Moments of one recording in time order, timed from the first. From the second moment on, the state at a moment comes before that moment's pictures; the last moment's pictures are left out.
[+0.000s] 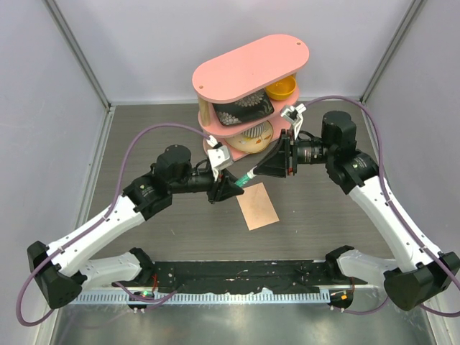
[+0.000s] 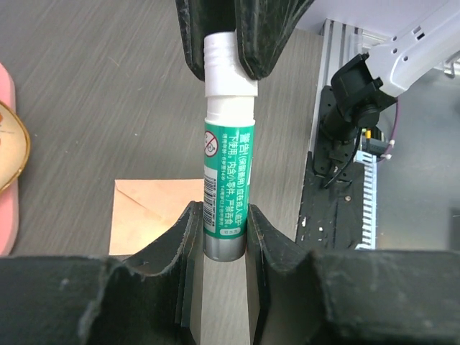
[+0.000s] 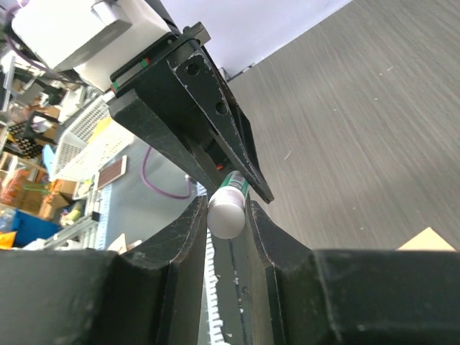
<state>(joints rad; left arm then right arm) -0.81 1.07 1.03 -0.25 0.52 0.03 0.41 1.11 1.18 -0.29 -1.07 0.37</state>
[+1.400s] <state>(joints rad) -0.81 1.09 1.03 -0.34 0.54 0.05 0.54 1.10 1.13 -0.34 -0.91 0.26</state>
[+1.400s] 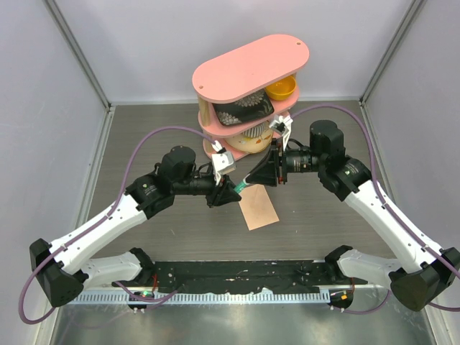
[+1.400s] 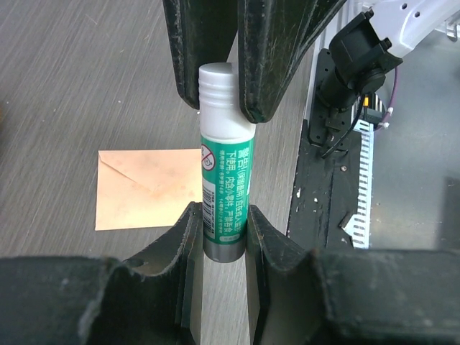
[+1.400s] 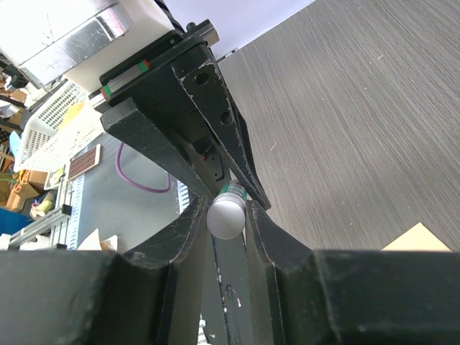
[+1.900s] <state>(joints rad) -0.80 1.09 1.03 -0.34 0.55 0.12 0.55 1.12 1.19 -0.41 -0.90 0.21</state>
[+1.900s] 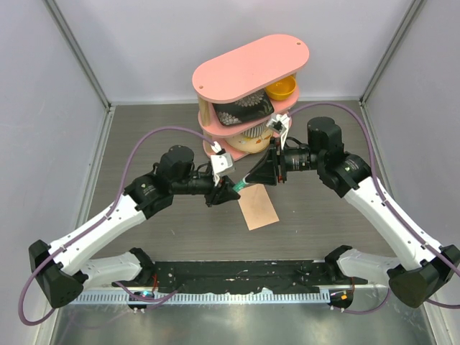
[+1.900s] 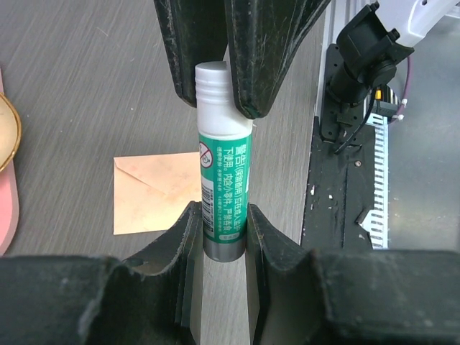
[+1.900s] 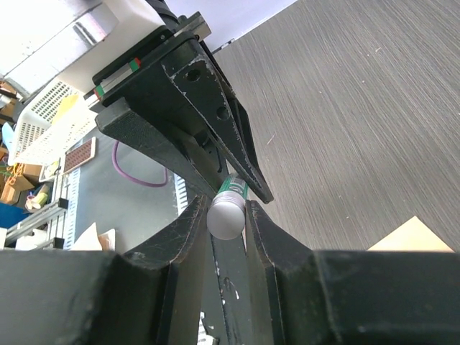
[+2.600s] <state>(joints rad) -0.80 0.97 1.02 -0.34 0.55 0.29 0.39 1.22 1.34 -0.75 -0.87 0.03</state>
